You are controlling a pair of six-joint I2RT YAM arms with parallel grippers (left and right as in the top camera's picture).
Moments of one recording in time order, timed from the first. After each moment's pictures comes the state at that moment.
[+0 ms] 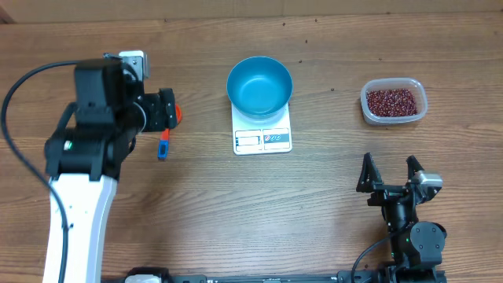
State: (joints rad) left arm -0.05 1.29 1.40 -0.93 0.03 -0.12; right arm 0.03 0.01 0.02 -0.03 0.01 0.23
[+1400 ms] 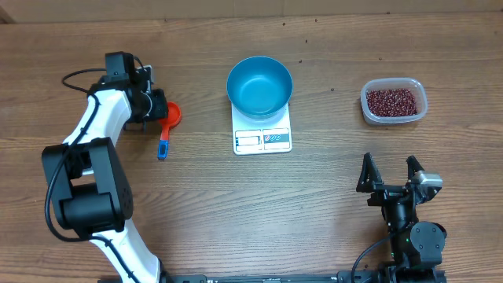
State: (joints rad) left arm 0.13 2.02 1.40 -0.60 0.18 -0.05; right arm 0.03 0.01 0.02 -0.03 0.01 0.23
